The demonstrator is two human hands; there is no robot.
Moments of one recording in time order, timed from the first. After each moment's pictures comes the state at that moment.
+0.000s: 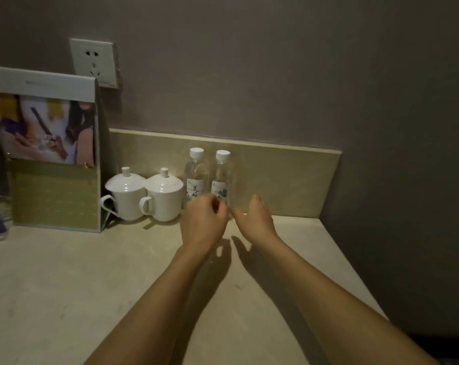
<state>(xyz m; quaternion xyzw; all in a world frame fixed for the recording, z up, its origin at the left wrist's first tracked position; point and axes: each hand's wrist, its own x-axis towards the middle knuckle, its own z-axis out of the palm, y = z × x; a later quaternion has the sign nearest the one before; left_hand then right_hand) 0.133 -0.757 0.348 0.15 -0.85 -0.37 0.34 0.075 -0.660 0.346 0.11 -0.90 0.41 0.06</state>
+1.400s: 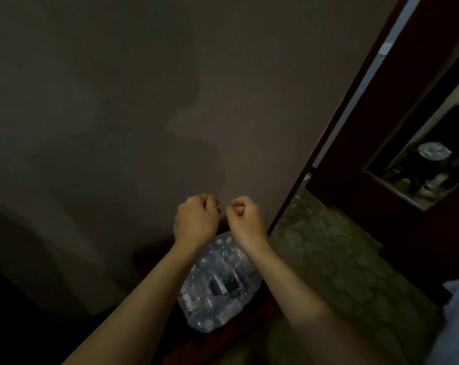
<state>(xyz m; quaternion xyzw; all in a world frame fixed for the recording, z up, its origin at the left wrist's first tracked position) 0.012 -0.060 0.215 0.03 -0.85 -0.53 -0.01 0.028 0.048 0.199 -0.15 -0.87 0.46 0.12</state>
